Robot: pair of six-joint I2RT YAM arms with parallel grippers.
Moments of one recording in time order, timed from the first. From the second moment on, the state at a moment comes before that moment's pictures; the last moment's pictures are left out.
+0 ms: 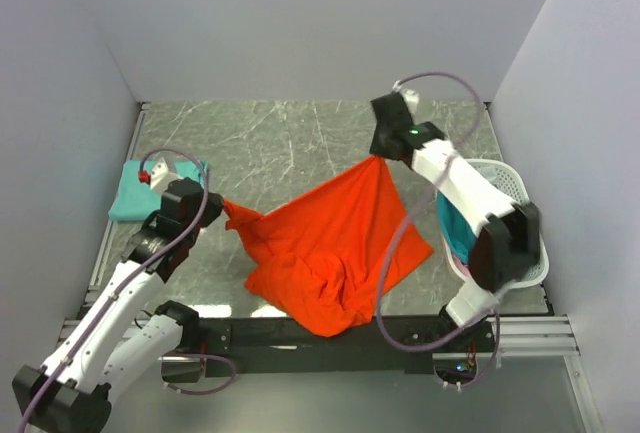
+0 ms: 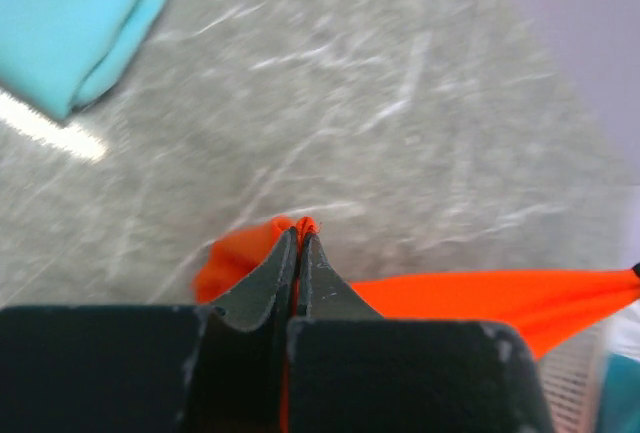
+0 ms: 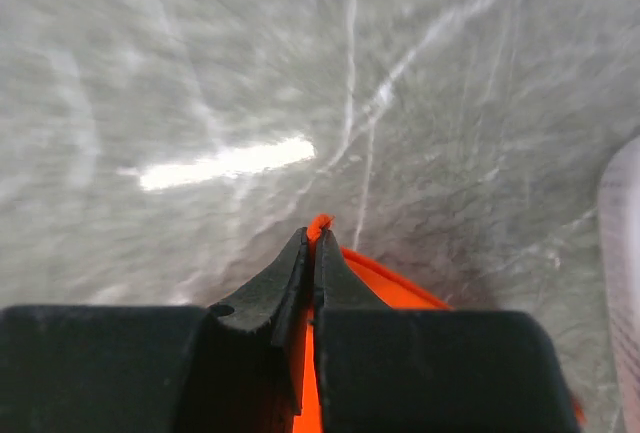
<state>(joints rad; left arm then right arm) -0.38 0.79 0.69 -0.48 -0.38 -0.97 0.44 1.74 1.49 -0.65 0.36 0.55</state>
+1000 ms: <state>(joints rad) -0.38 0.63 1.76 -0.41 0.02 -0.78 0.44 0.73 1.94 -0.76 -0.01 0.49</state>
